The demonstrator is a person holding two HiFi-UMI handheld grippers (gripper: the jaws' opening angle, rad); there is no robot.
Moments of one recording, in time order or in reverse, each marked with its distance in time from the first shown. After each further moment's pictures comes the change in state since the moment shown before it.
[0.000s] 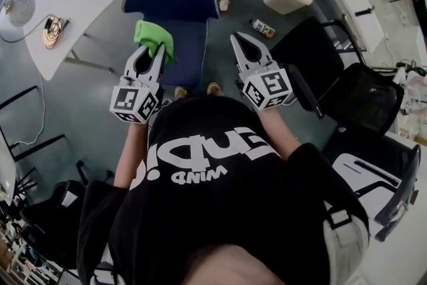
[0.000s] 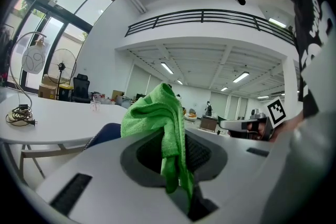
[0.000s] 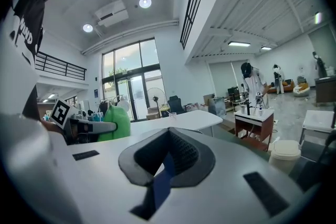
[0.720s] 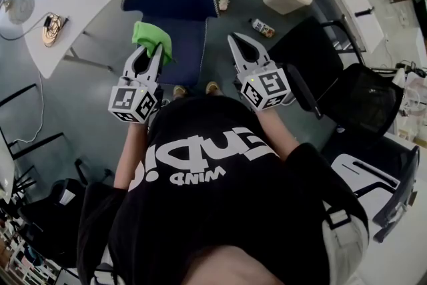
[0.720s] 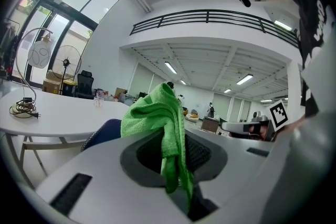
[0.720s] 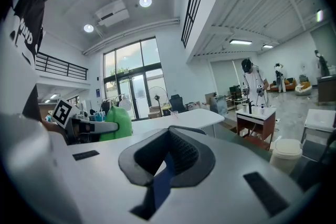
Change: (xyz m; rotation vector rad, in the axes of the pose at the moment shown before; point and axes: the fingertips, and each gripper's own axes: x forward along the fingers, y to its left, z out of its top) left arm -0.002 0.001 -0.005 -0.051 0.002 0.024; right arm -0.001 0.003 -0.003 0.002 0.013 0.021
